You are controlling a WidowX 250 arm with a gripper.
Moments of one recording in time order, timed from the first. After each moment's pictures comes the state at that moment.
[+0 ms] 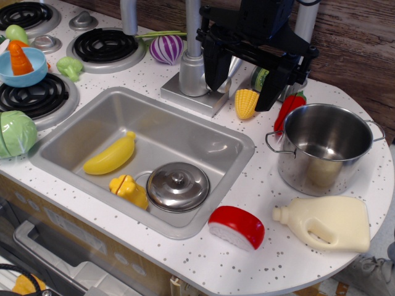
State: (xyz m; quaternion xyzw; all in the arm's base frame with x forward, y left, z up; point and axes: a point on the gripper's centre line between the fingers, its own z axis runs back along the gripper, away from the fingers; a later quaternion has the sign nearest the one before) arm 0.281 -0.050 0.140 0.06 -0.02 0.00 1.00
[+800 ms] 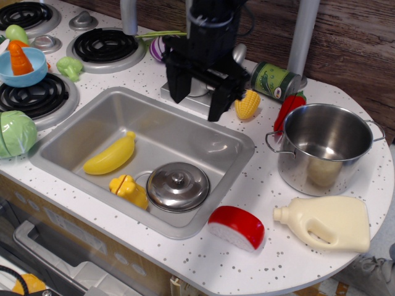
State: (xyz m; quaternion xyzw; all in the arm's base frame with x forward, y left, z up) arm 0.308 0.014 0.073 0.06 -0.04 -0.03 1.00
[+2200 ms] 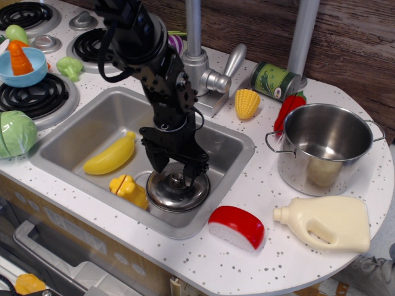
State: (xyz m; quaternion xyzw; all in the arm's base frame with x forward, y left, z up) arm 0.306 0.046 -0.049 0.02 -0.08 0.00 1.00
